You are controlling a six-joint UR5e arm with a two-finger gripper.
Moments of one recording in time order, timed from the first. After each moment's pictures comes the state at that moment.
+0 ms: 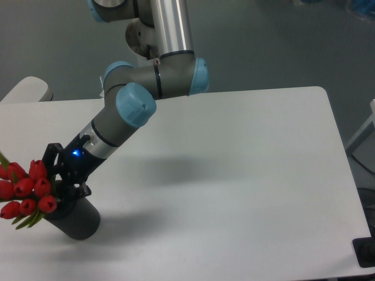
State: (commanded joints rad) arm 2.18 -1.94 -1.75 -0.64 0.71 0.88
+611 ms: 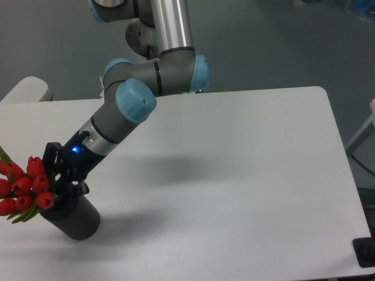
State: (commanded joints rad) arm 2.19 -1.90 -1.74 -0.64 0.70 0.88
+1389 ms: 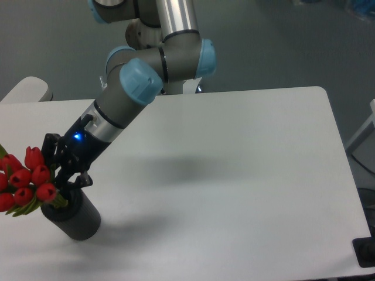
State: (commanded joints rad) arm 2.24 -1.85 -1.68 -0.65 0.68 0.77
